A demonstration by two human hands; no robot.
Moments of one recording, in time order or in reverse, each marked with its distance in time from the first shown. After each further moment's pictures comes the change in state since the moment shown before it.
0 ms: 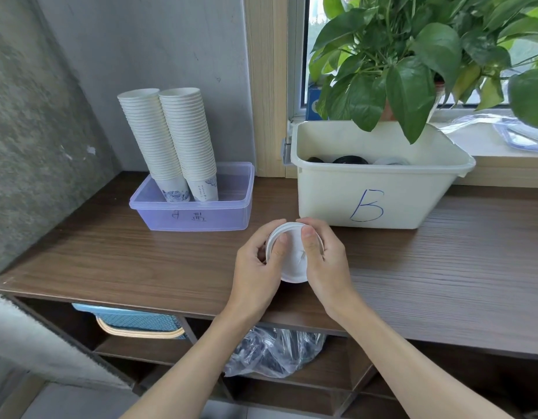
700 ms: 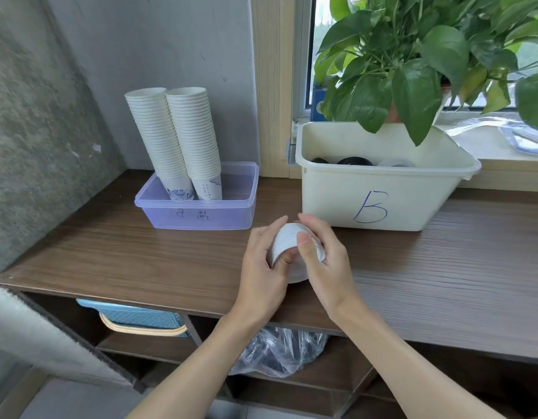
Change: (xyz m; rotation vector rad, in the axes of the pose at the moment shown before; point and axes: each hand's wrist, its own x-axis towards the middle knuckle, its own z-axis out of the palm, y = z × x) left_hand -0.003 -0.009 -0.002 0.202 0.007 0.059; right_hand -0.005 -0.007 -0.001 -0.021 -0.073 -0.066
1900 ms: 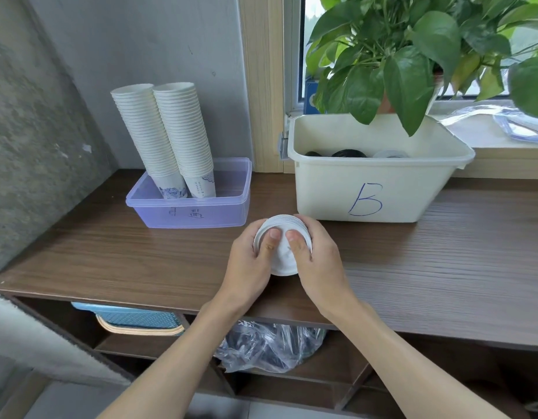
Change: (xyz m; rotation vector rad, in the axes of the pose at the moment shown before) left_hand 0.016 -0.009 -0.009 -0.045 -0.075 -0.036; right_hand 0.000 0.001 0.002 -0.186 -0.008 0.041
